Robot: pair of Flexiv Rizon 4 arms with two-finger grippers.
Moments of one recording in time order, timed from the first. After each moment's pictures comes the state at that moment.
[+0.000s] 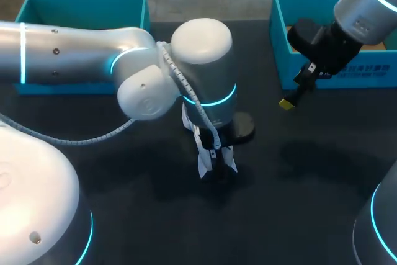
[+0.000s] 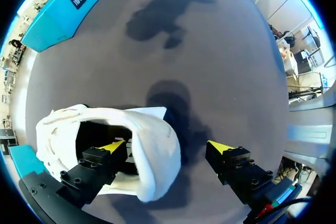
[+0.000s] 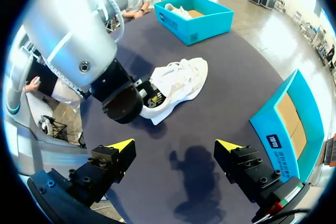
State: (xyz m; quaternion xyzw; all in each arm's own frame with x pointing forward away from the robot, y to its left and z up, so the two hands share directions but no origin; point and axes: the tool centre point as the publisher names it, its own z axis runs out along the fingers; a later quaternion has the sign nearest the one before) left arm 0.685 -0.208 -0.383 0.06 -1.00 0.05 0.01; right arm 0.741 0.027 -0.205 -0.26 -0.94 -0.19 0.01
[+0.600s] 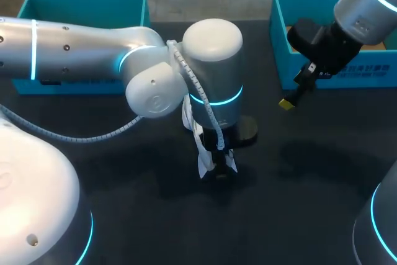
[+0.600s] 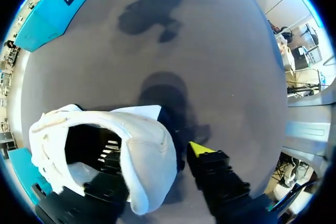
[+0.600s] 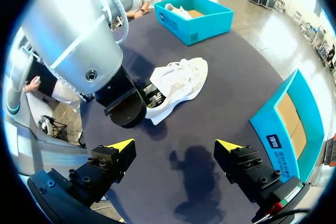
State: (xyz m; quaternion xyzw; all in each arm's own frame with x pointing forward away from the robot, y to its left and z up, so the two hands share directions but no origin) left arm 0.678 -0.210 -0.390 0.05 -1.00 0.03 0.03; right arm 0.741 0.027 -0.205 -0.26 -0.94 -0.19 0.01
